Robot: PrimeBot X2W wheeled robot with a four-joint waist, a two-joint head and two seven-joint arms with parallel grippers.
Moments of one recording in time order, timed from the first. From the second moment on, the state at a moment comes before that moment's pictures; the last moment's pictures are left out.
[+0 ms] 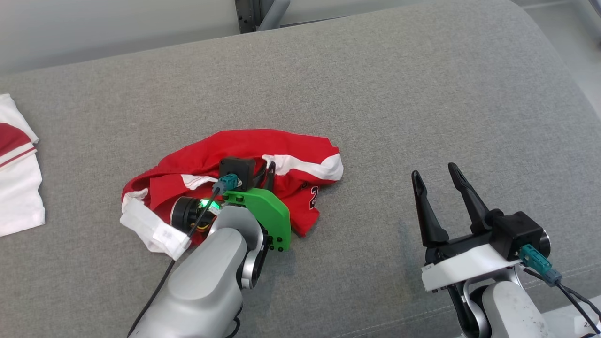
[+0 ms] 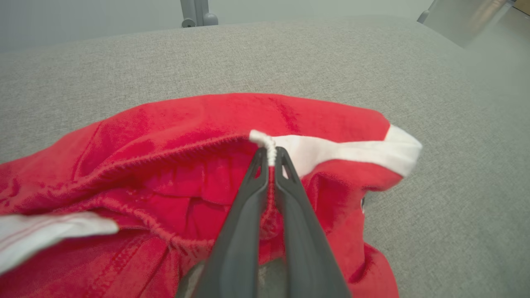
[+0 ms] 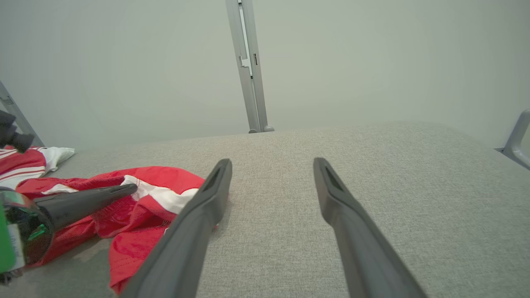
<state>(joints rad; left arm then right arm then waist) -0.65 0.05 -0.76 0.72 -0.67 0.17 -0.06 -0.13 -0.05 0.14 0.10 0.17 0.13 -0.26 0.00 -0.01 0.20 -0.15</state>
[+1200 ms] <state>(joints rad) -0.78 0.10 -0.78 0.33 -0.76 0.21 -0.26 -0.13 -0.05 0.09 0.10 0.18 0.13 -0.26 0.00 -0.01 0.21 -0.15</state>
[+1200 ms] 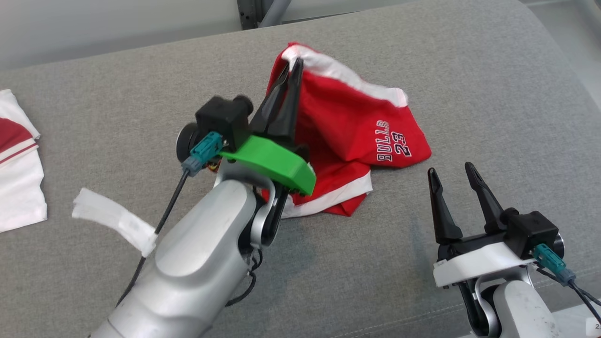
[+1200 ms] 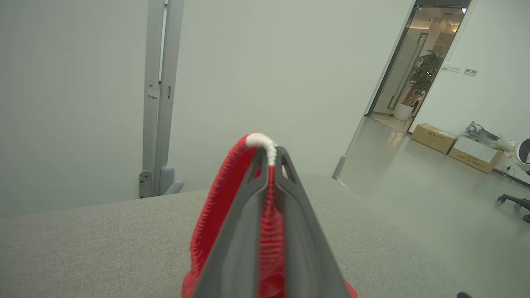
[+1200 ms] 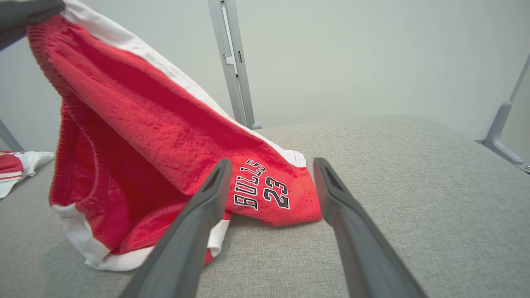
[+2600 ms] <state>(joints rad) -0.25 0.20 -0.58 0.55 -0.85 0.05 -0.26 -0.20 -0.05 0.03 0.23 0.12 0.13 -0.26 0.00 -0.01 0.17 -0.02</state>
